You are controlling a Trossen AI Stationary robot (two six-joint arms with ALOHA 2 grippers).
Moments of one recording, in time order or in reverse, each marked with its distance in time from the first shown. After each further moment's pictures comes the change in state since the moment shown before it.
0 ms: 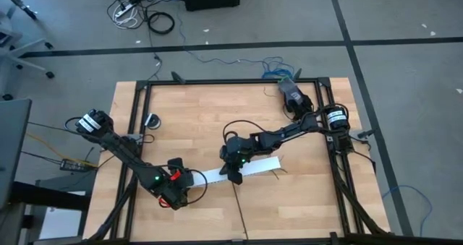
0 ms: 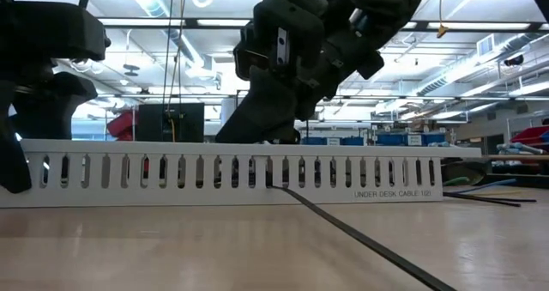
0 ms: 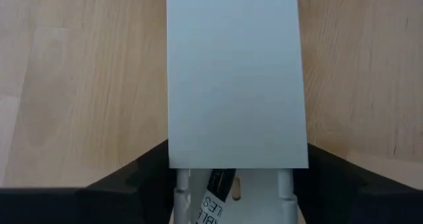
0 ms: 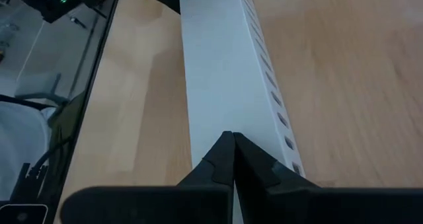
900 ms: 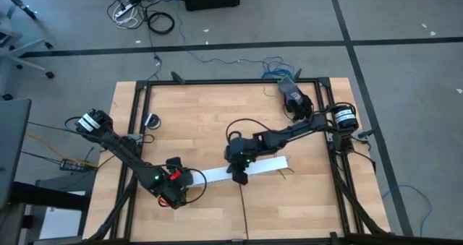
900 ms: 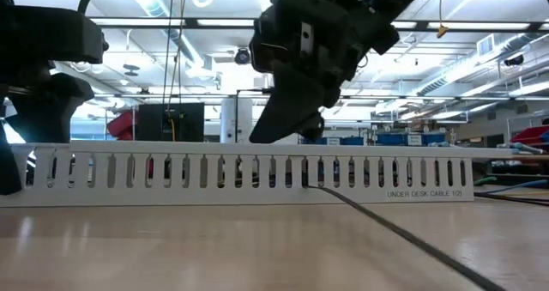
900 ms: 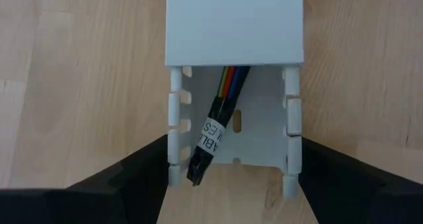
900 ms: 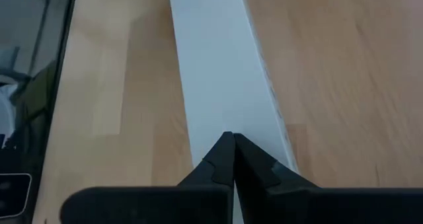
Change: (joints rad) left arm -0.002 -0.012 -0.001 -0.036 0.016 -0.017; right arm 0.030 -0.110 0.005 -0.180 0.082 -0.014
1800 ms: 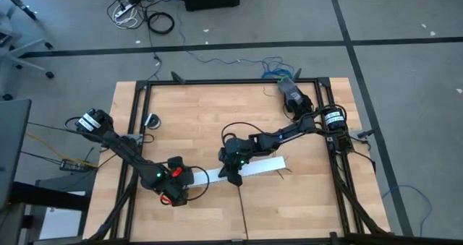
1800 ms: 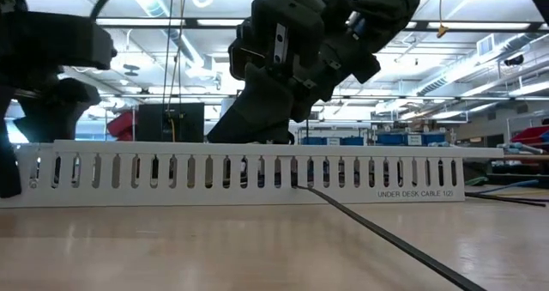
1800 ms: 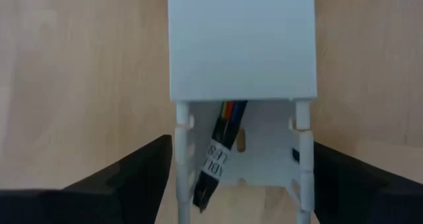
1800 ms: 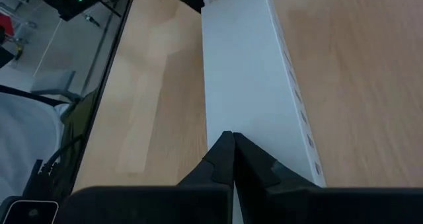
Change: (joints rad) left arm 0.032 -0.003 0.000 0.002 0.052 0.045; right arm -0.021 0.144 0.008 0.218 -0.123 0.010
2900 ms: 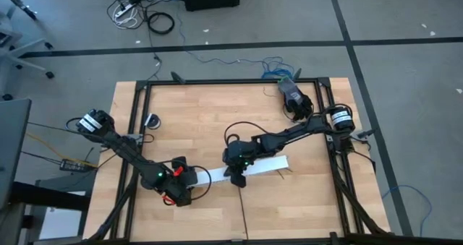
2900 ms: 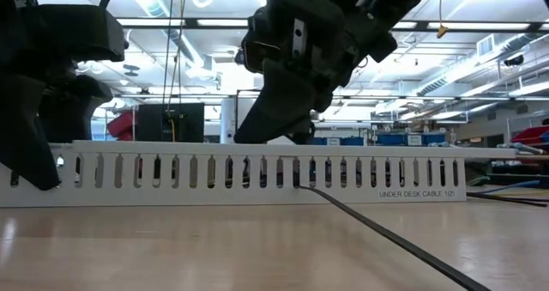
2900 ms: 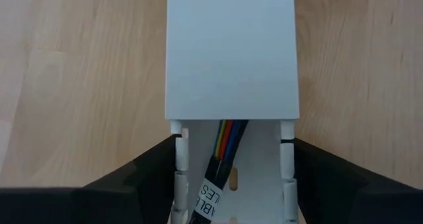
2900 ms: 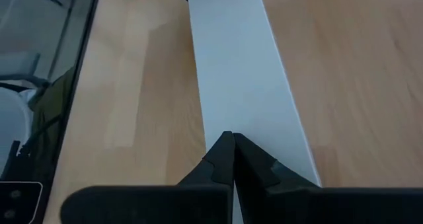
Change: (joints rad) left arm 0.026 0.017 0.000 0.109 -0.060 0.034; right arm 0.033 -0.076 -0.002 -0.150 0.100 -0.014
